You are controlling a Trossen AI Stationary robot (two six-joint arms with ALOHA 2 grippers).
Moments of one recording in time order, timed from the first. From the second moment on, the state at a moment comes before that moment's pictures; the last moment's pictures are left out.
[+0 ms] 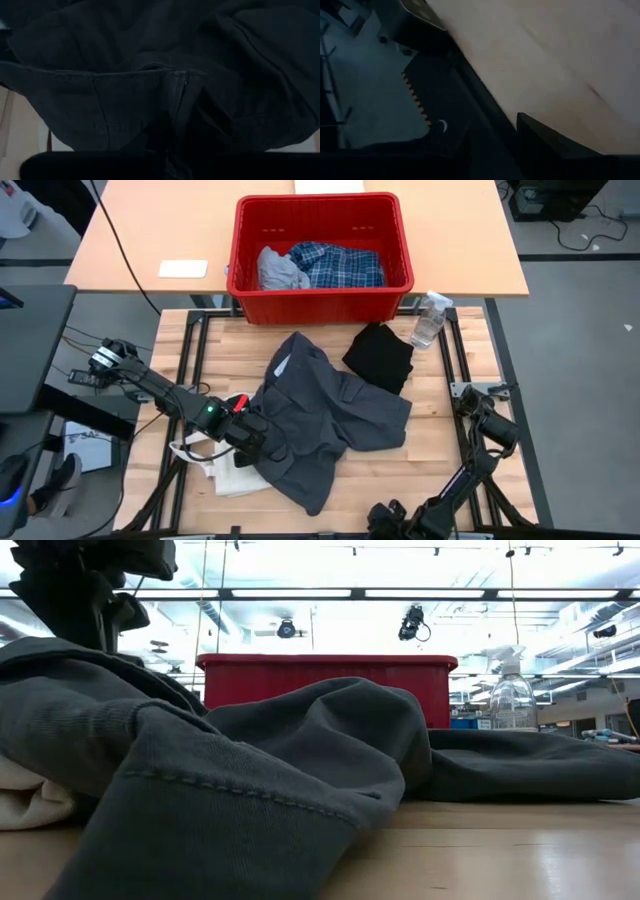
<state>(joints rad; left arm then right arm) -0.49 1.36 0.98 -0.91 -0.24 -0.68 0.96 2.16 1.47 -0.41 0.45 1.61</state>
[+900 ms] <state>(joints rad) -0.48 1.36 0.98 -0.93 -0.18 -0.64 0.70 2.22 1.47 0.06 0.59 0.60</state>
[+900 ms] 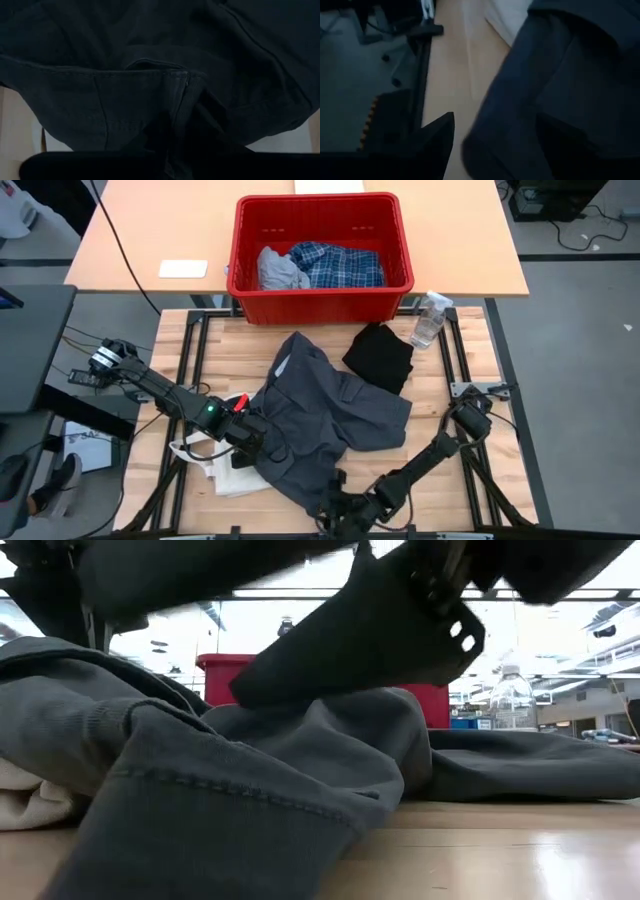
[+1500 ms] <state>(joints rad) -0.43 1.35 0.98 -0.97 -0.19 -0.81 0.61 2.22 1.48 -0.25 0.31 0.67</state>
